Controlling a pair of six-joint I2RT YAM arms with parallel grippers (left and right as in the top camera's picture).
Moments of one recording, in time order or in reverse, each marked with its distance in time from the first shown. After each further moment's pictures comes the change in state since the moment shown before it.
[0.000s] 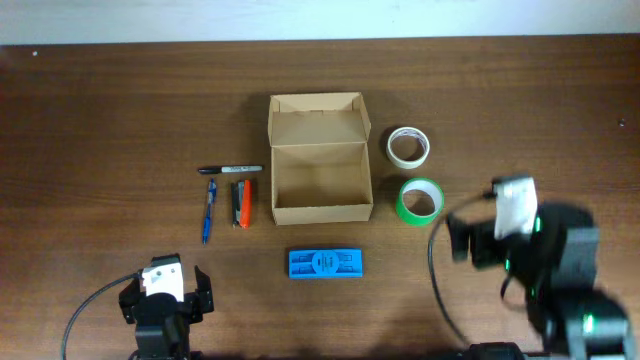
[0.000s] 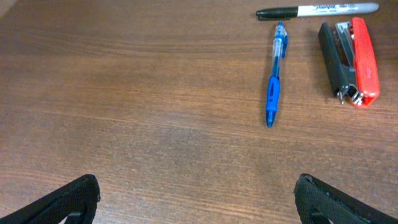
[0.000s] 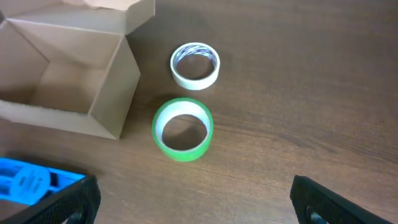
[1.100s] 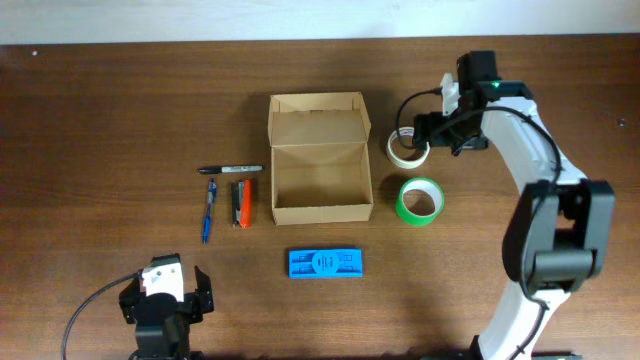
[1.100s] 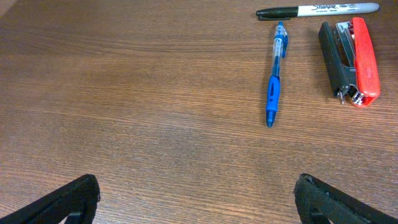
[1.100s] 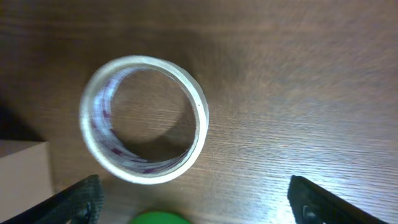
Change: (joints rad) left arm 0.000 -0.001 0.000 0.000 0.000 0.000; right arm -0.001 1.279 0.704 -0.008 0.000 0.124
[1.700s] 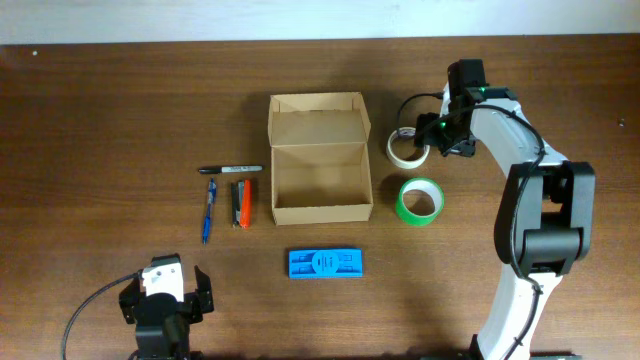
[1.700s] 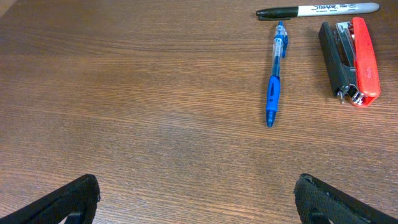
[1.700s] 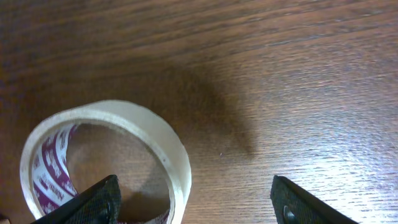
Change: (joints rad) left arm 0.000 0.000 0.000 0.000 0.000 0.000; right arm 0.000 0.100 0.001 0.105 0.042 0.215
